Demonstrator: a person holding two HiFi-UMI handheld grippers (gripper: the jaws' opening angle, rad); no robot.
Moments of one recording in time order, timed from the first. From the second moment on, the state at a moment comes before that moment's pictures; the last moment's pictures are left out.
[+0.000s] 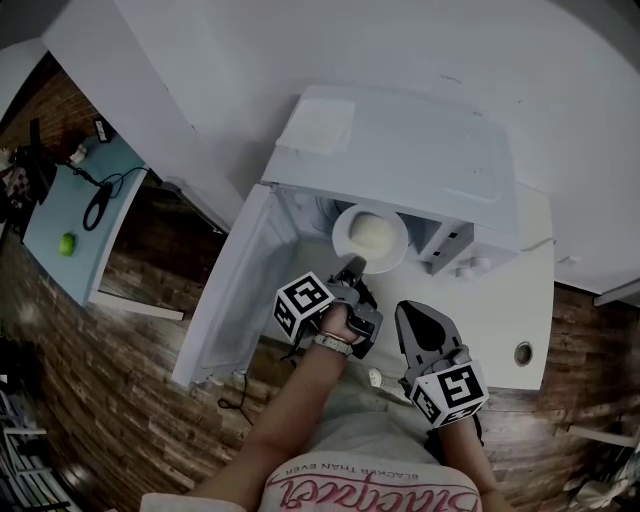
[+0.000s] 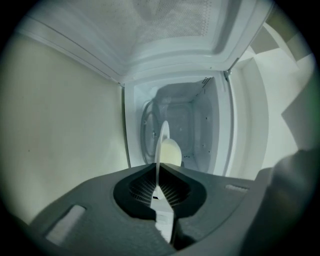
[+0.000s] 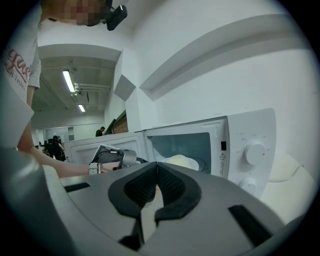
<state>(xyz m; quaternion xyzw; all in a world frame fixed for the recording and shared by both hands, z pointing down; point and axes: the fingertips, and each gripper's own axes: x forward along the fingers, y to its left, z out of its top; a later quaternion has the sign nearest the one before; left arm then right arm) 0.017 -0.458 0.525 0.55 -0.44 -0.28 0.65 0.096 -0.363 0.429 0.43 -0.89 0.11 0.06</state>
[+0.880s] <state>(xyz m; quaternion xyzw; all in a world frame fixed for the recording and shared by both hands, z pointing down) 0.017 -0.406 0.512 0.57 -0.43 -0.29 0.64 0.087 -0.325 0.427 0.42 -0.90 0.12 0.04</state>
